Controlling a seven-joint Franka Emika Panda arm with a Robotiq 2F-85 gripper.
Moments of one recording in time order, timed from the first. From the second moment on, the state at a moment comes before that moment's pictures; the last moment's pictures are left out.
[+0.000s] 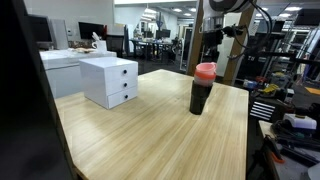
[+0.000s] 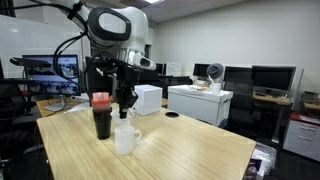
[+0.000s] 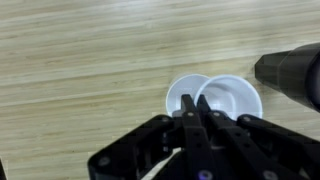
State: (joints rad) arm -0.24 -0.03 -0.25 -2.25 -0.10 2.07 -0.18
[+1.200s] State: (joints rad) arm -0.11 -0.21 -0.20 -2.13 -0.02 1.93 -0.37
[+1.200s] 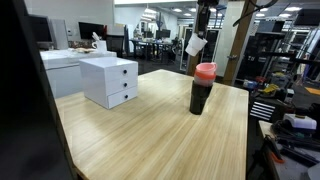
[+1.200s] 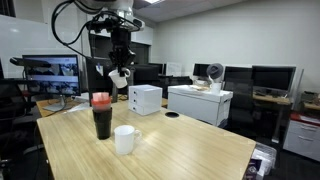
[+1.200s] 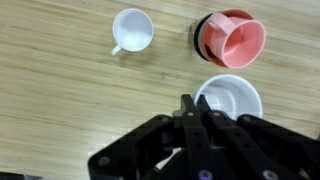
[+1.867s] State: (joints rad) arm -0.09 -0.24 -0.20 -2.11 0.00 1.74 -0.52
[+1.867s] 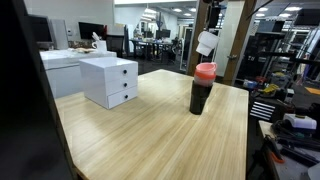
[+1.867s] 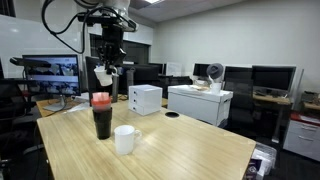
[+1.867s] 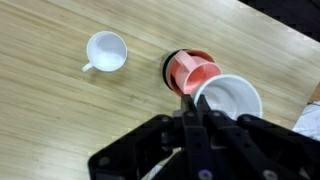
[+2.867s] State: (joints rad) arm -0.07 -0.23 -0.18 -2.11 0.00 1.61 -0.55
